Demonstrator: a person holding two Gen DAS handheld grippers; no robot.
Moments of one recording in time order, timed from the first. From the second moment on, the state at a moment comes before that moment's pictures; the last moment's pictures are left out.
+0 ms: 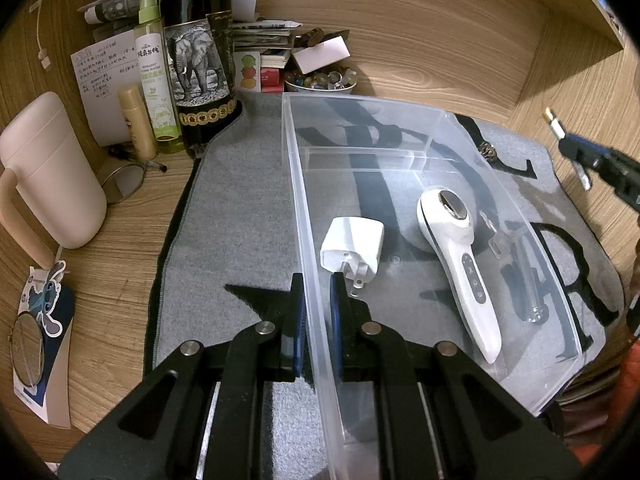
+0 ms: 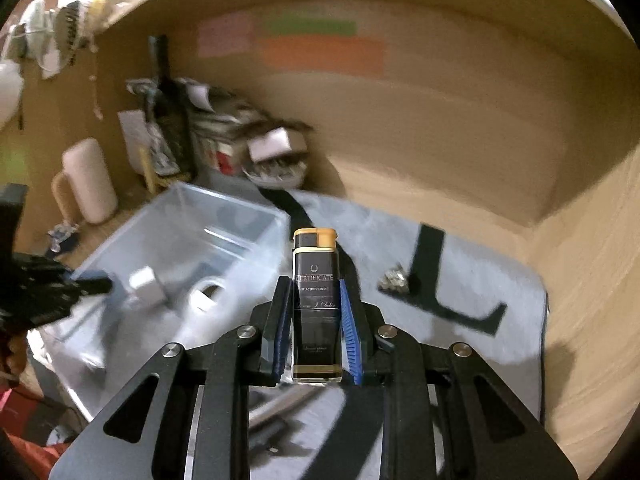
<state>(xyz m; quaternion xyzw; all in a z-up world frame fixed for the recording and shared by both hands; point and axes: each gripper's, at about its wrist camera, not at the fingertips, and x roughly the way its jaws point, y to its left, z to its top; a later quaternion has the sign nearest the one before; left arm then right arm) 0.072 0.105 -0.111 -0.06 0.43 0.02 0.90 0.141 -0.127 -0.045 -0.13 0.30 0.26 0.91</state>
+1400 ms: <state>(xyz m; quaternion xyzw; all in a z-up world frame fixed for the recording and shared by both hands) 0.075 0.103 -0.110 -0.06 0.42 0.01 0.90 0.118 -0.009 -0.097 -0.20 0.39 0.38 0.82</state>
